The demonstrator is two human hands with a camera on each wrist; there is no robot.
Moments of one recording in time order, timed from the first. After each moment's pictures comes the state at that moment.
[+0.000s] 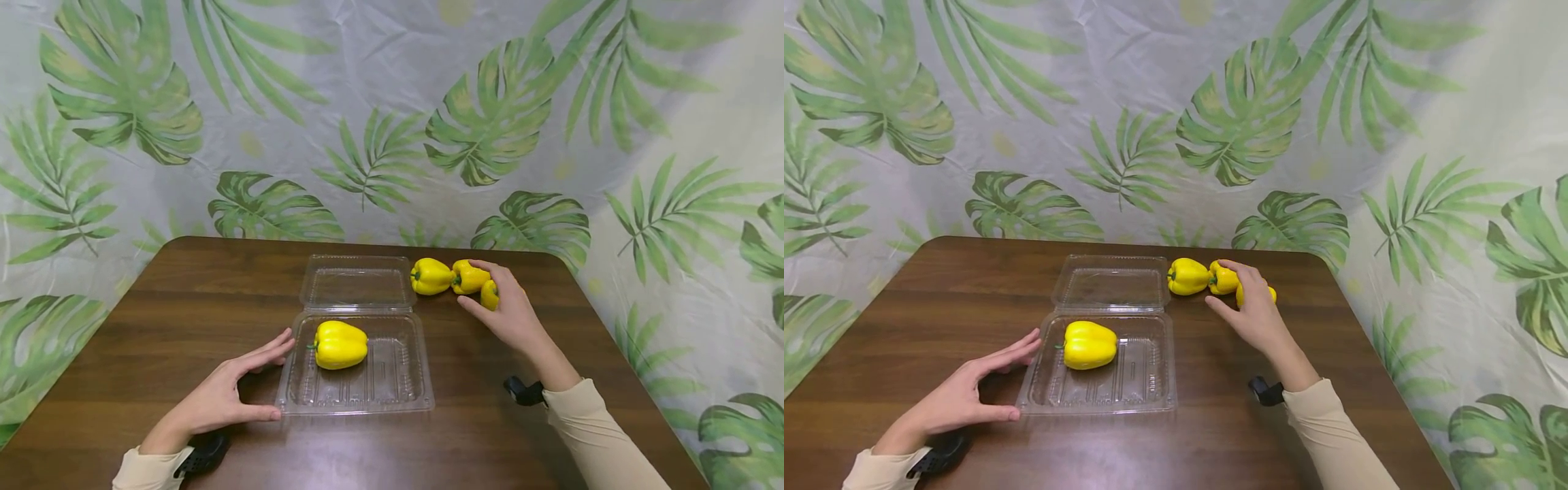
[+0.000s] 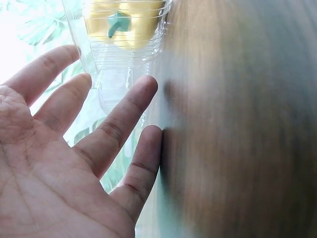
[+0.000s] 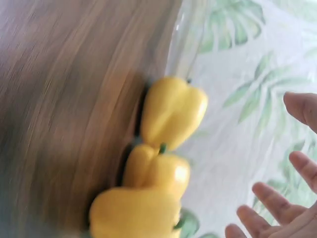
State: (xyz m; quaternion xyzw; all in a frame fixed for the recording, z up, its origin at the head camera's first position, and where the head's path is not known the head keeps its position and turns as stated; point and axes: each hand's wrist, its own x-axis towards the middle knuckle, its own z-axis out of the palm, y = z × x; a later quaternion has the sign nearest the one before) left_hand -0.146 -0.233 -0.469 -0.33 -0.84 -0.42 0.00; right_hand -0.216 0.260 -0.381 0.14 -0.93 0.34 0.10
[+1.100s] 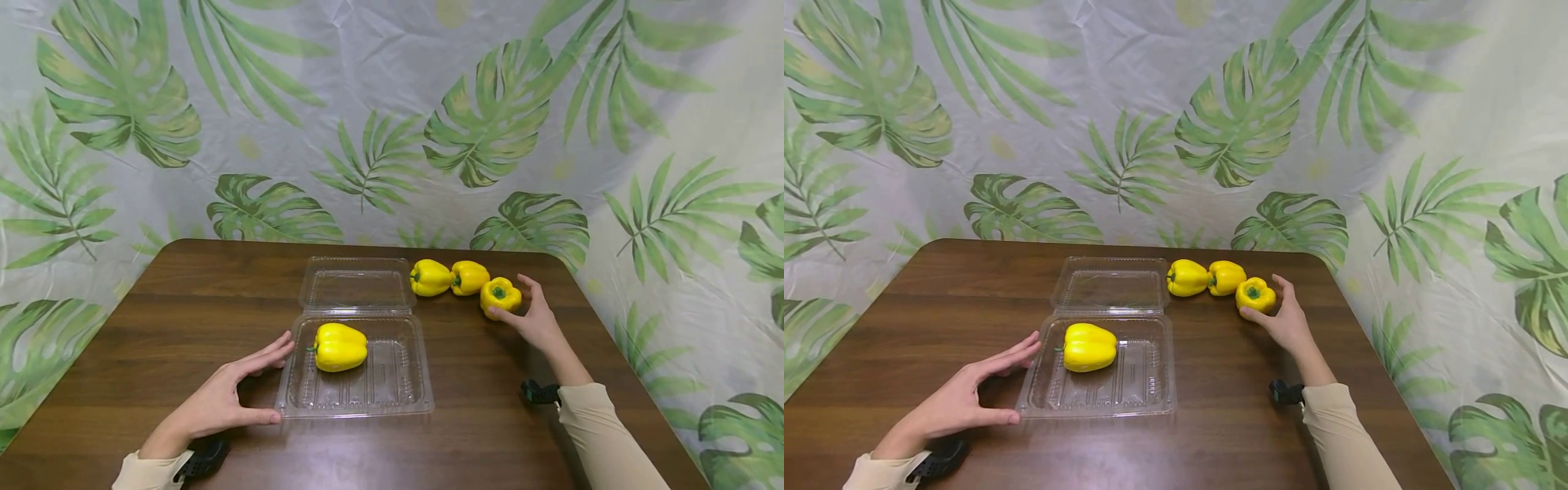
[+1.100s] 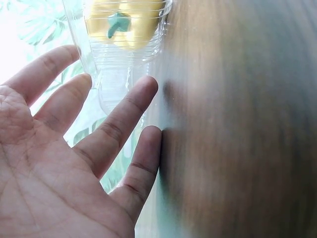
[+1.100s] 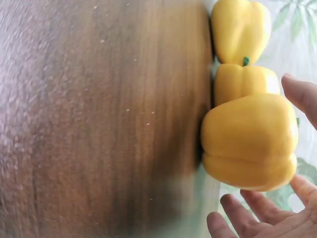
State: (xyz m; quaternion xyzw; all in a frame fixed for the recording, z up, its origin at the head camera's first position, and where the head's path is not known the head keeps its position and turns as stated) left_hand -0.147 -0.234 -0.470 -0.33 -0.84 -0.42 0.01; right_hand -0.242 0.334 -0.437 -0.03 -0.91 0.41 0.01
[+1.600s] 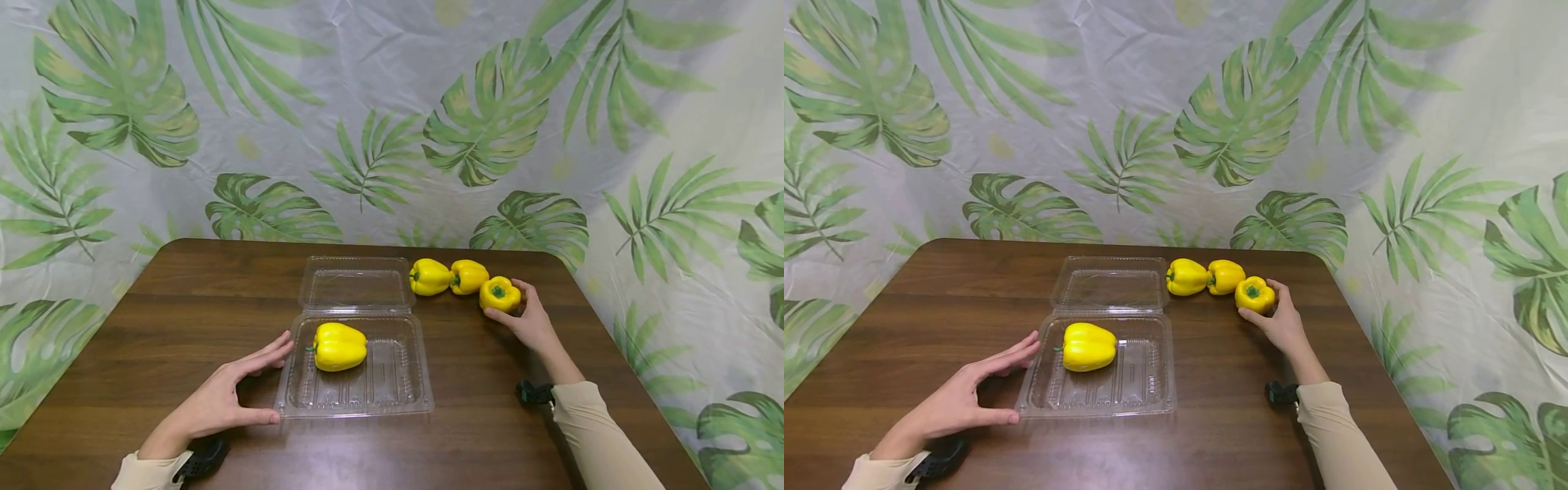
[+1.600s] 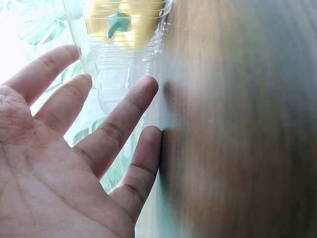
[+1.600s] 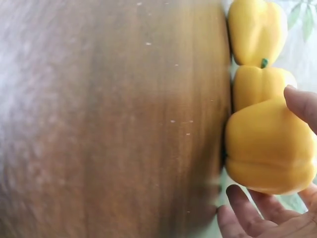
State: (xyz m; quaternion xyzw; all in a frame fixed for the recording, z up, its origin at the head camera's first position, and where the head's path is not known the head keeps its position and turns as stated) left_hand -0.147 -0.233 -0.469 -0.33 -0.84 -0.42 0.01; right_hand -0.246 0.333 -0.452 -0.03 -0.90 0.43 0.02
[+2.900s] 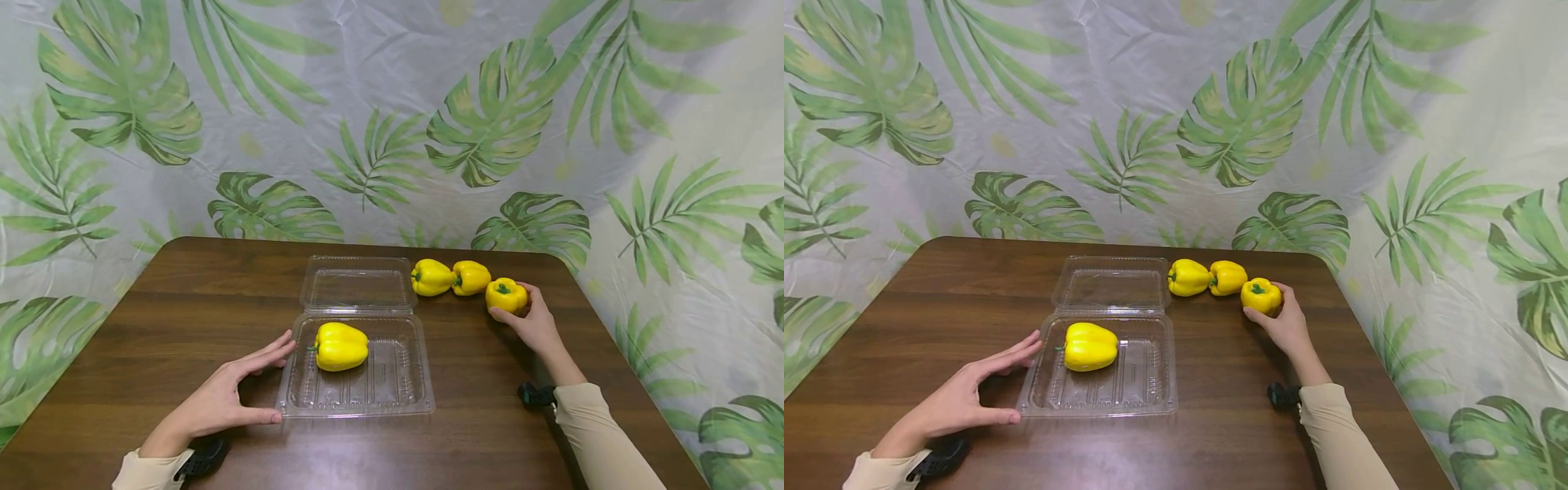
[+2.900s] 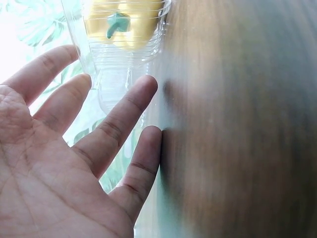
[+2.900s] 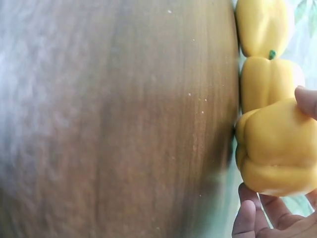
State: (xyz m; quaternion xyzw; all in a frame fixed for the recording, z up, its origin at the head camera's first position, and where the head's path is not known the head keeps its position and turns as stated) left_hand -0.147 -0.233 -0.469 -0.33 -0.85 -0.42 0.01; right_hand -0.247 0.337 -0.454 -0.06 -0.91 0.41 0.03
